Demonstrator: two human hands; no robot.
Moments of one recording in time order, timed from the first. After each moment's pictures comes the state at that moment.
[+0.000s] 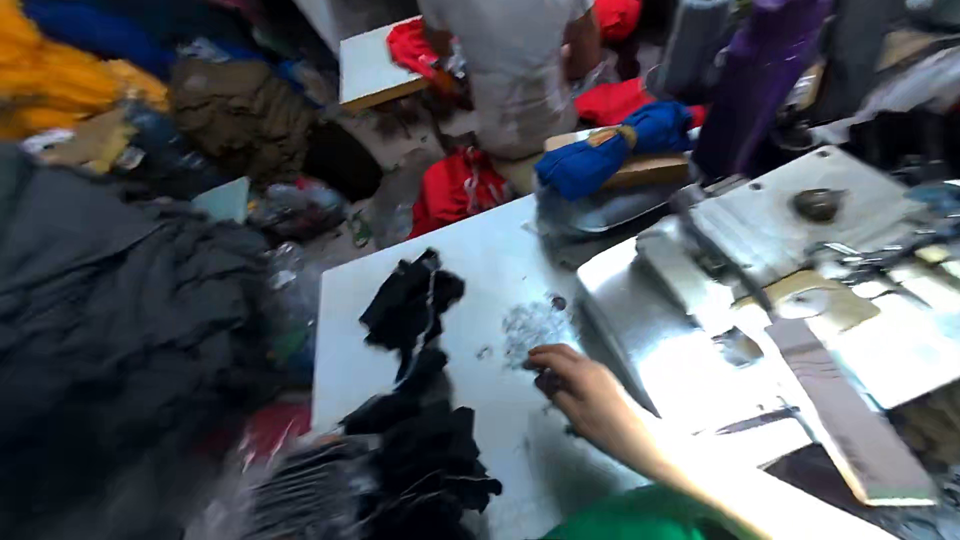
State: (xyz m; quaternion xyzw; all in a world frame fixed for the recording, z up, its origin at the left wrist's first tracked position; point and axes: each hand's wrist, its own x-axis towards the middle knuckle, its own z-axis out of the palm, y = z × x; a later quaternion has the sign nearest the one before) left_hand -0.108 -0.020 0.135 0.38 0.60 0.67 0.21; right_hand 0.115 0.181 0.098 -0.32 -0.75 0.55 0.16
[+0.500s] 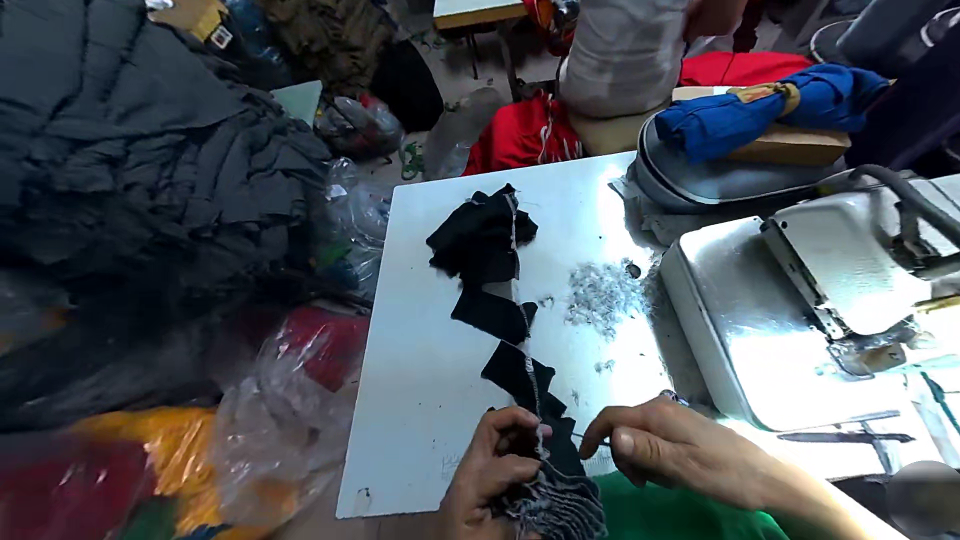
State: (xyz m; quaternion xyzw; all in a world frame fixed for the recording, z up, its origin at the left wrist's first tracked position) left_hand -0.067 -0.035 0.062 0.54 0.49 0.57 0.37; right_hand 0.128 0.154 0.107 -0.10 -0.74 0.67 -0.04
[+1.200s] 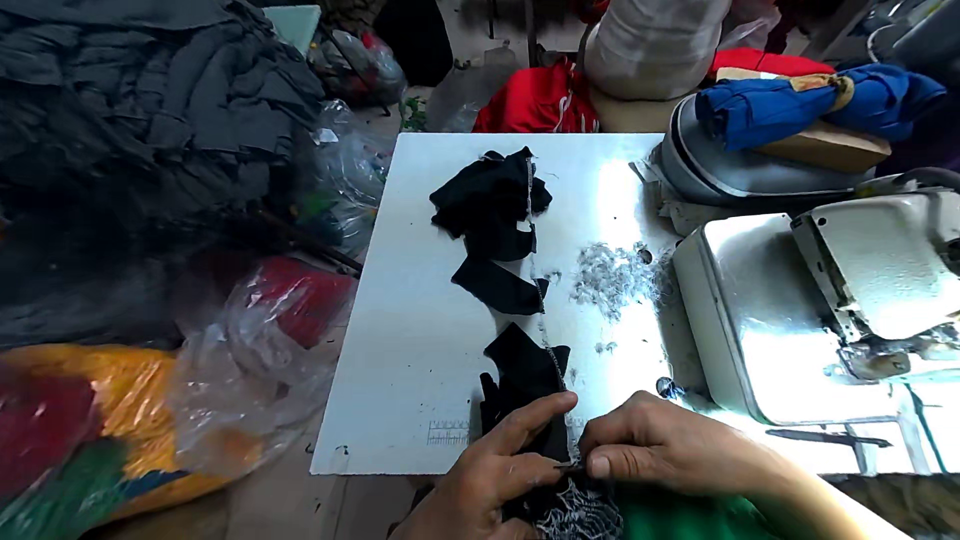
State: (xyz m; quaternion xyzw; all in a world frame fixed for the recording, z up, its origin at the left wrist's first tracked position) left_hand -0.065 -0.041 0.062 0.62 0.45 0.53 0.35; right_hand 0.111 0.145 0.098 -0.01 -0.76 0.65 -0.08
